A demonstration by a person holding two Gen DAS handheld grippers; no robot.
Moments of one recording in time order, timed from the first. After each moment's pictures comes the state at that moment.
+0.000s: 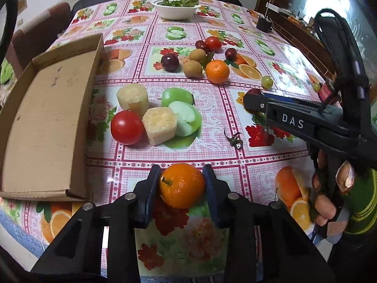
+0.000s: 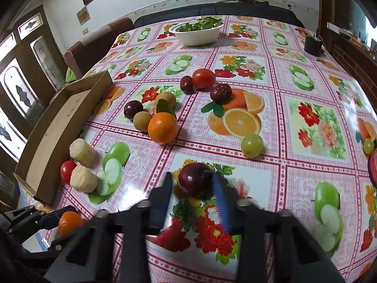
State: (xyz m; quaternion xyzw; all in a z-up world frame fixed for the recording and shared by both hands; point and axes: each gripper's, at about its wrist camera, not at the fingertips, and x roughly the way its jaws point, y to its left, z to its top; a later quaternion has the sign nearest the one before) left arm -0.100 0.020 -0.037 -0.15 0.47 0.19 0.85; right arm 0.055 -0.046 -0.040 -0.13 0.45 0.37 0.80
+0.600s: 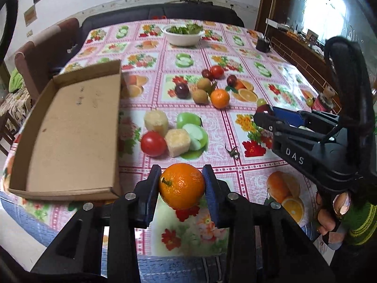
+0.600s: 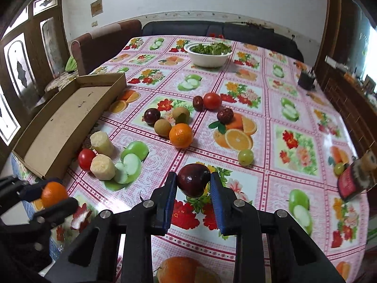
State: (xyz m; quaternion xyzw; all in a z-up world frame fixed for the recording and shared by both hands) left arm -0.130 0.022 0.007 -0.13 0.42 0.22 0.87; right arm 0.007 -0.049 0.001 -0.20 0.38 0.36 0.83
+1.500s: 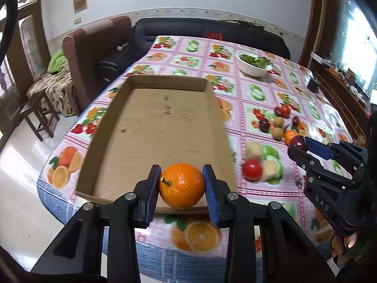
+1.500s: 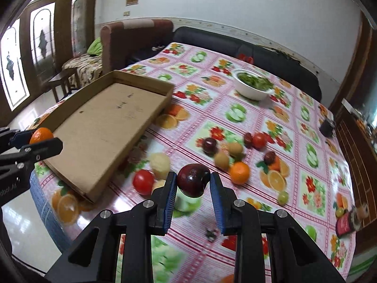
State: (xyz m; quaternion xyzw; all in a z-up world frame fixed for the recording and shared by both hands) left arm -0.203 0.120 0.031 -0.17 0.37 0.34 0.85; right arm -0.062 0.030 0.026 -0.27 0.31 0.42 0.81
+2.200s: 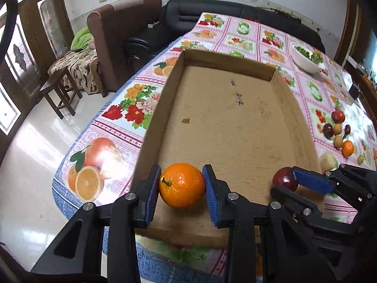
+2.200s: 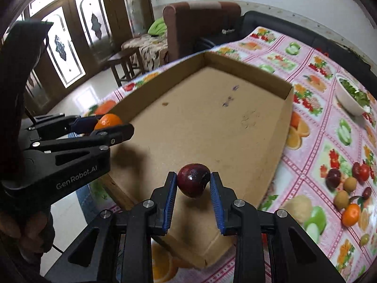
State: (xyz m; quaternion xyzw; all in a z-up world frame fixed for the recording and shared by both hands) left arm -0.217 0.207 -0.015 -0.19 0.42 0.41 0.79; right arm -0.121 0.148 -0.014 -0.27 0.37 0.58 0.67
